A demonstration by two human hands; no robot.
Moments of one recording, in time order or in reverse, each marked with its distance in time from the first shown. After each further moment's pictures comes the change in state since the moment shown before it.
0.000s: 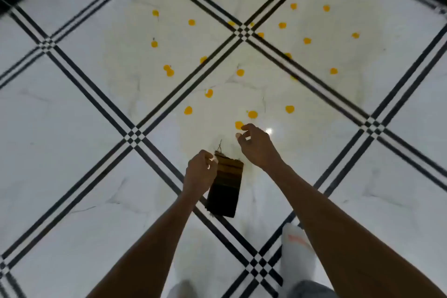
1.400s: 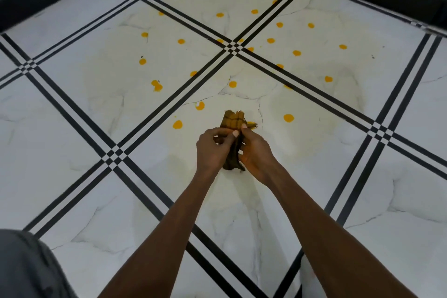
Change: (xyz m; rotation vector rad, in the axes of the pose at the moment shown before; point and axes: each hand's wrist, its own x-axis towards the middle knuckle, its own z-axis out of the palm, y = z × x) left_hand 0.061 0.052 0.035 -0.415 0.149 0.271; right_hand 0.033 0.031 0.034 1.101 -0.084 0.133
